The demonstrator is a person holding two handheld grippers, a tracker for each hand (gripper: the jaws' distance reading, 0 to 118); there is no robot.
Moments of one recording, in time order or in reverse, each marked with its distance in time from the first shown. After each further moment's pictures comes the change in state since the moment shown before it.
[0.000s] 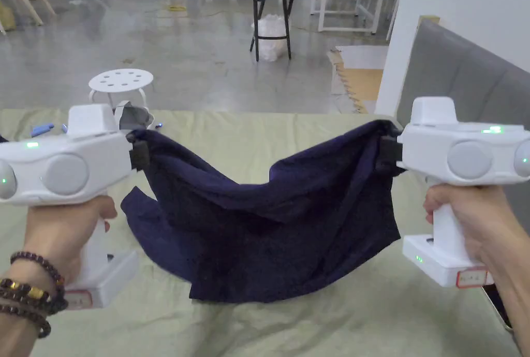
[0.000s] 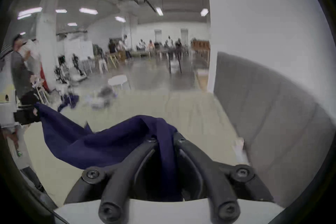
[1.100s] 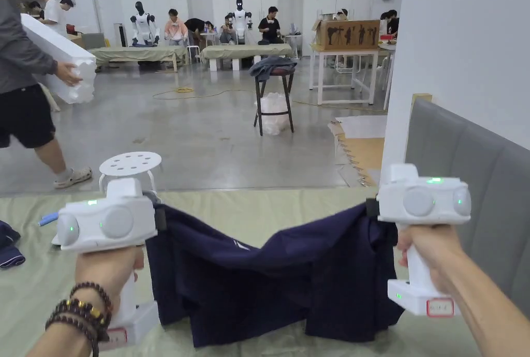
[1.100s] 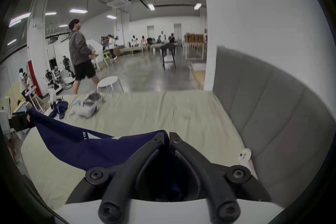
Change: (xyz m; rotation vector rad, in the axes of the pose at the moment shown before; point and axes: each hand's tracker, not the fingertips) left arm 0.000 -0.016 -0.096 -0.138 0.093 0.038; right arm 0.020 -0.026 -0.125 -0.178 -0.075 -0.075
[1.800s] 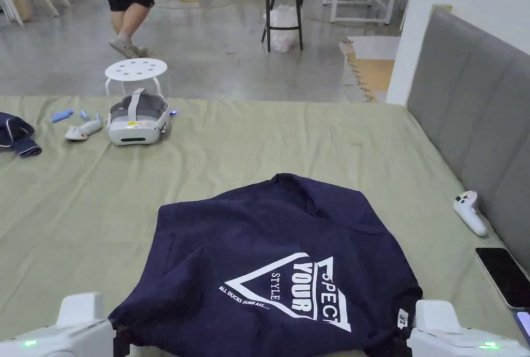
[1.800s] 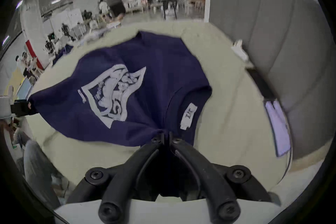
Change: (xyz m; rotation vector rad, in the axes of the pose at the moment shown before) left arm -0.068 -0.262 0.152 -0.374 0.075 0.027; right arm 0.003 -0.319 0.137 -0.401 0.003 0.025
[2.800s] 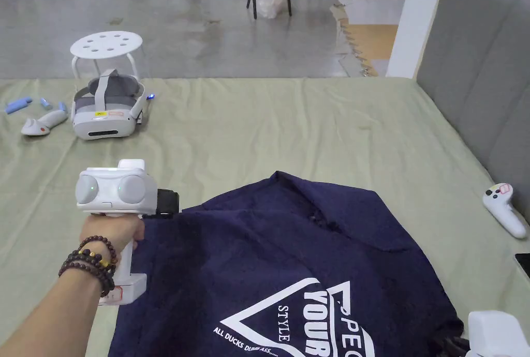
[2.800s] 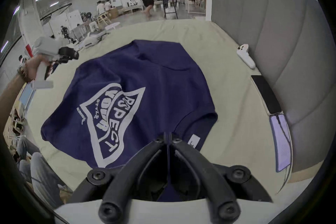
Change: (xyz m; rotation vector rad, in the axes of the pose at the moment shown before) left arm 0.063 0.273 -0.247 -0.025 0.077 -0.163; right arm -0.001 0.066 -0.005 0.035 0.008 -0.033
